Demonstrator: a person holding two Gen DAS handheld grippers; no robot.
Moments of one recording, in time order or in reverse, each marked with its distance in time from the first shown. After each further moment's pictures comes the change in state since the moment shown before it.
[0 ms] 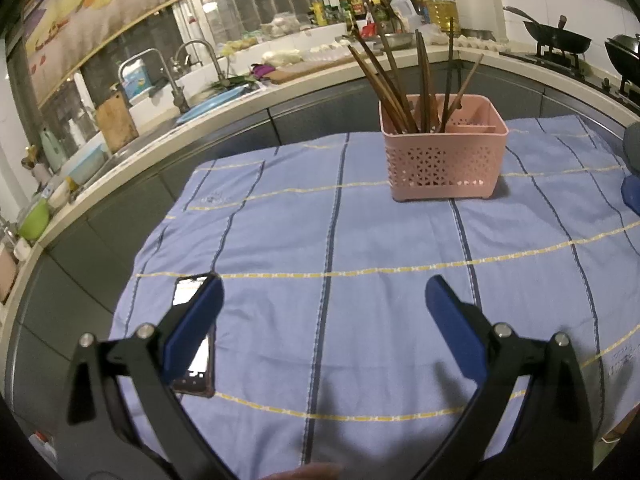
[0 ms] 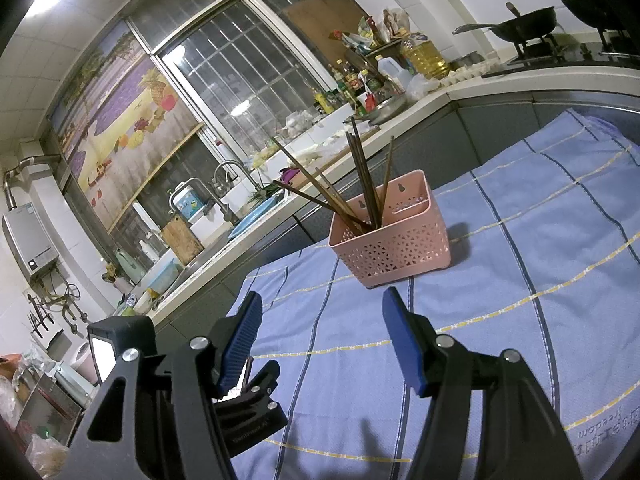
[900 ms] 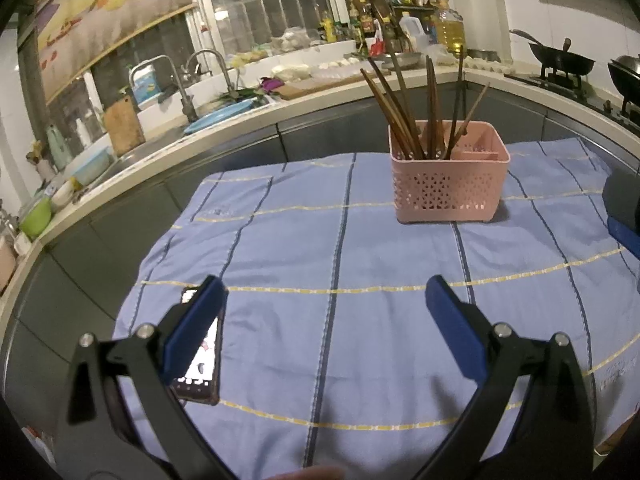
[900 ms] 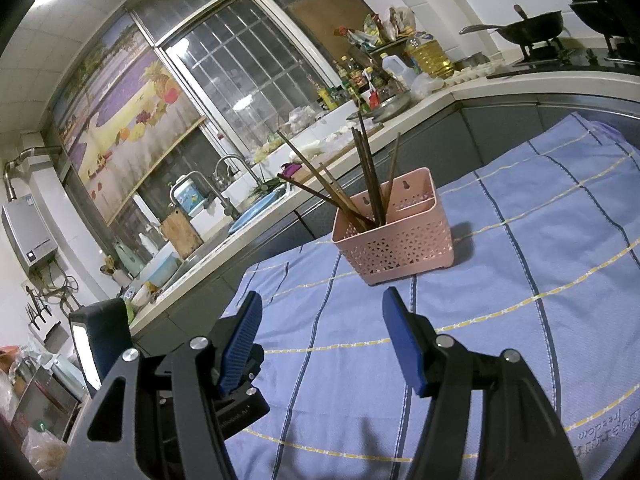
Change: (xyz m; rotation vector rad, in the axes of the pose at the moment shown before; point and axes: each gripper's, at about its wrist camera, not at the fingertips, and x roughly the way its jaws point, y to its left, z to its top) left arm -0.013 0.009 0.008 -0.034 -0.057 0.004; right arm -0.005 0.019 -0.018 -0.011 0.020 -0.012
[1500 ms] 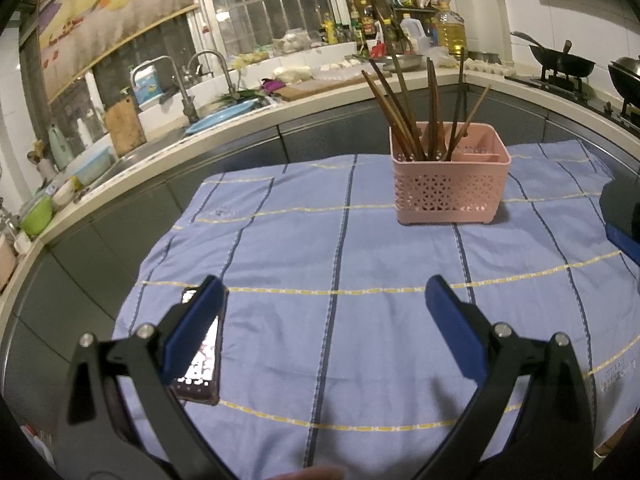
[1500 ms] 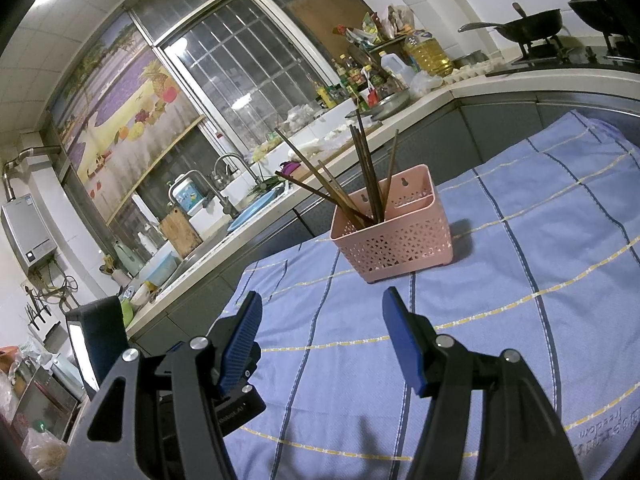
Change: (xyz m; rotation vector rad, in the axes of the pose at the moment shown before) left arm -0.002 0.000 0.001 -0.001 -0.004 -0.002; right arm 0.000 0.002 0.001 0.001 0.002 0.000
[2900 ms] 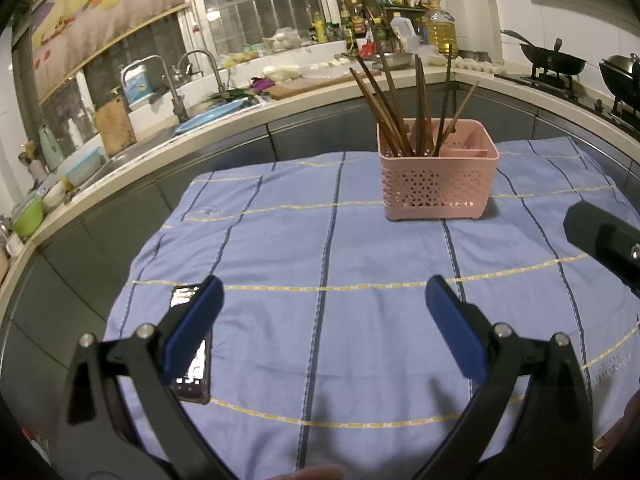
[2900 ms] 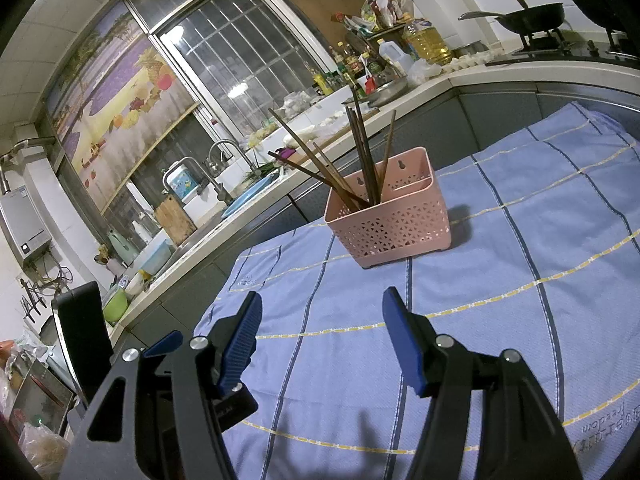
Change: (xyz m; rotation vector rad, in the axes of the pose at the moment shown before) left arm 0.001 -0.006 -0.003 0.005 0.001 -0.029; right arm 0.007 0.001 -0.010 0.004 0.044 -0.024
